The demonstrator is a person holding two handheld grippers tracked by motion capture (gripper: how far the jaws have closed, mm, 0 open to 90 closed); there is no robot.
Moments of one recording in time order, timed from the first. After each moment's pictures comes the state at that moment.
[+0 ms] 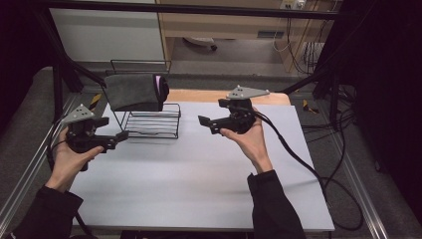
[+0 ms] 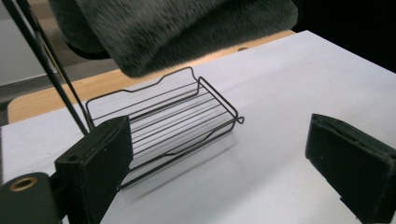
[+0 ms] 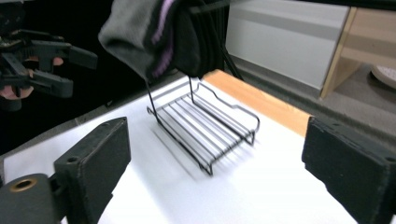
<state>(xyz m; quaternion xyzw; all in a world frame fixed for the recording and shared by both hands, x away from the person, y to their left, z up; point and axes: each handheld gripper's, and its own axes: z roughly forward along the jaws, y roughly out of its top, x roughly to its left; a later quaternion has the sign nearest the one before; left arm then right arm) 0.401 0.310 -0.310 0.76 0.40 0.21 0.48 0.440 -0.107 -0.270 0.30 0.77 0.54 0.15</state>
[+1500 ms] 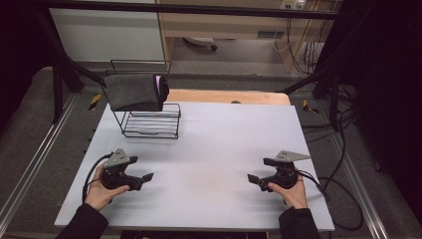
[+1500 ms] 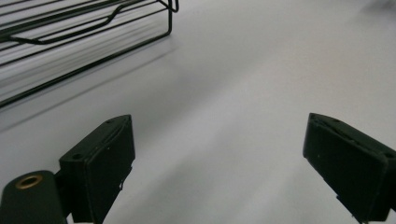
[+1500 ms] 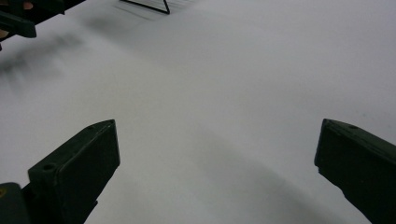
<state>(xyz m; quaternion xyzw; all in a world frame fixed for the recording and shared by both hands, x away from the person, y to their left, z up) 0.371 0.268 -0.432 0.82 0.35 0.15 0.44 0.375 -0.246 -0.437 0.38 0.78 0.49 0.09</state>
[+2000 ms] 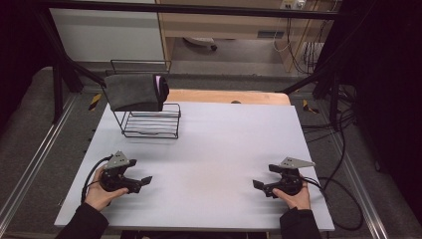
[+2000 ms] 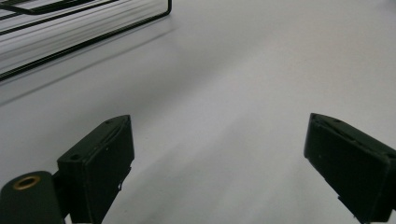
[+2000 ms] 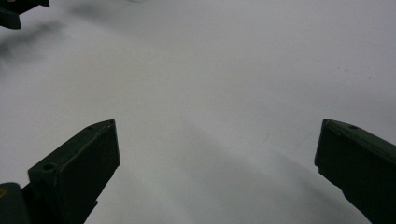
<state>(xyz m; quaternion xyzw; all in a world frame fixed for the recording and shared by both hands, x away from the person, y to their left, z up) 0.370 0.271 -0.439 0.82 0.35 0.14 0.42 0.364 -0.261 -0.453 0.40 0.78 0.48 0.09</state>
